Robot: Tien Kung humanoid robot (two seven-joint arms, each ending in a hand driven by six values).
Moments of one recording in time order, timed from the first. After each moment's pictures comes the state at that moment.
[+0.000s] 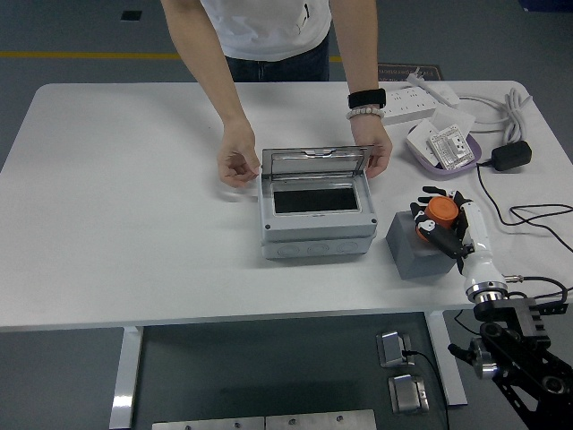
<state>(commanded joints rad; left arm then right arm) 0.07 0.22 -0.81 -0.18 1.05 0.04 0.09 0.07 -0.30 1.03 1.26 -1.02 -0.45 0.37</state>
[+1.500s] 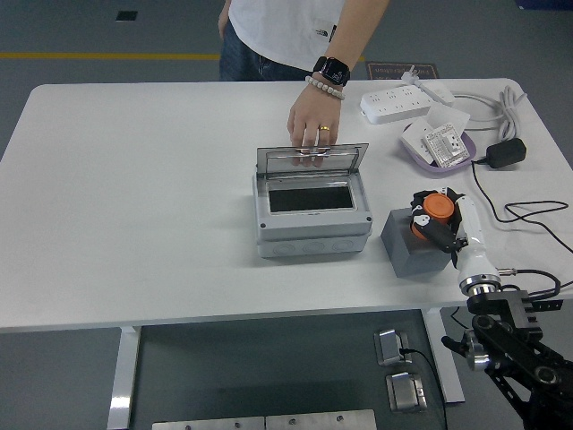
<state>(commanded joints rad) 0.07 0.22 -0.83 -0.18 1.07 0.05 0.09 0.13 -0.29 1.00 1.25 -1.01 -0.49 0.35</state>
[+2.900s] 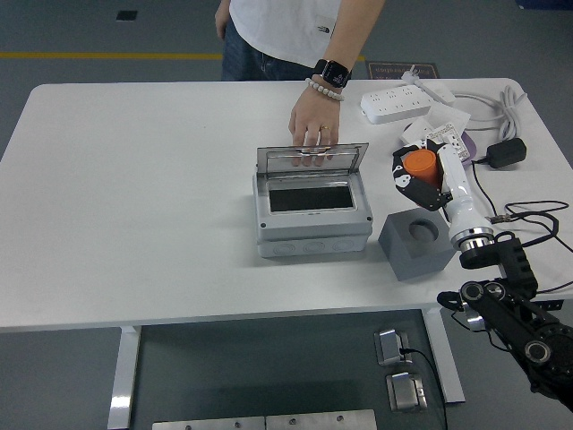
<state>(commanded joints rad) 0.07 0.22 -0.84 -0.18 1.09 0.04 0.10 0.26 -0.32 1.00 1.36 -1.41 -0.48 0.07</state>
